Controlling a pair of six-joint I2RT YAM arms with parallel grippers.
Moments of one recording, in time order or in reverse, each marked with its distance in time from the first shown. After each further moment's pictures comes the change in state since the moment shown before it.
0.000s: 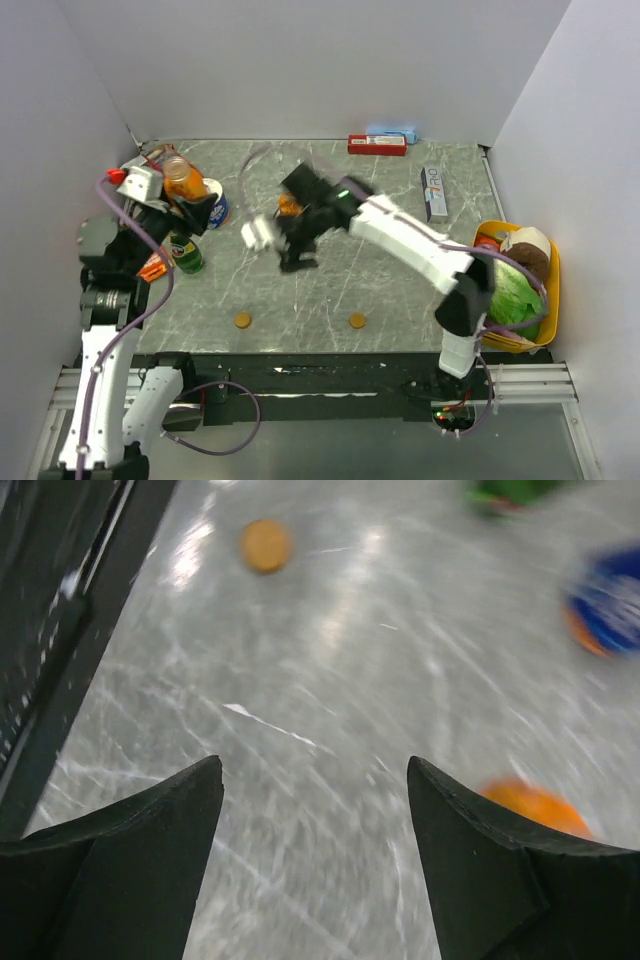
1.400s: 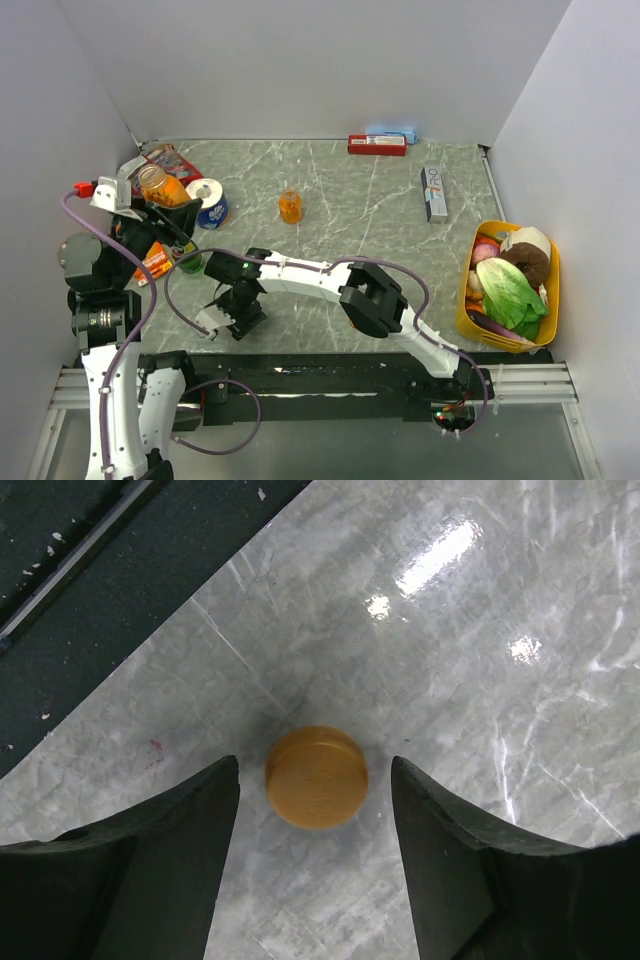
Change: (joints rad) left arm 0.189 -0.105 -0.006 -0.050 0.083 -0.206; right arm 0.313 0.568 0.140 0.151 0.104 -0.192
